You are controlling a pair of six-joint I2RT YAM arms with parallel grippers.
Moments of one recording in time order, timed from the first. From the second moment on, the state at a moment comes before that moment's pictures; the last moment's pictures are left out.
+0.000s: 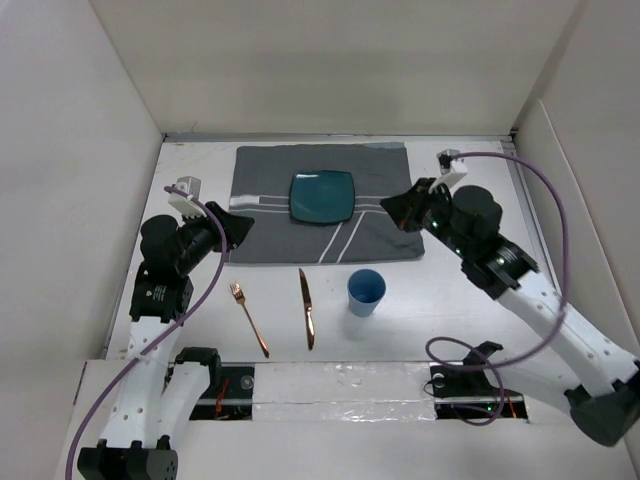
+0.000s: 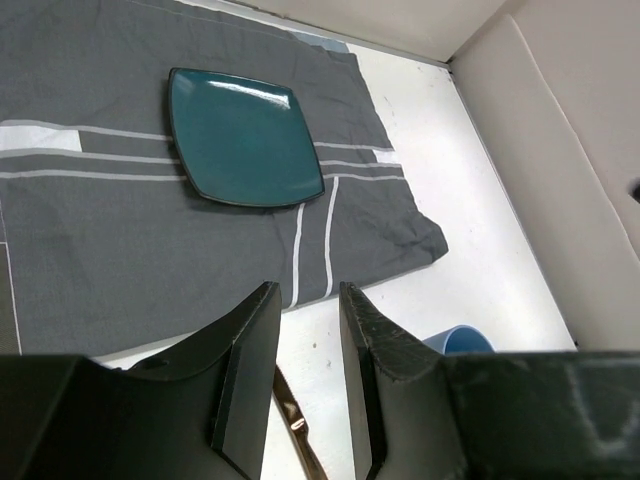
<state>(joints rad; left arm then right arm) -0.06 0.70 0.75 -0.25 0.45 -0.49 0.56 1.05 1.00 -0.09 -0.01 0.59</state>
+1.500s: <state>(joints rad) -0.06 0.71 0.74 -0.23 0.49 -0.49 0.63 1.20 1.26 -0.61 0.22 0.30</state>
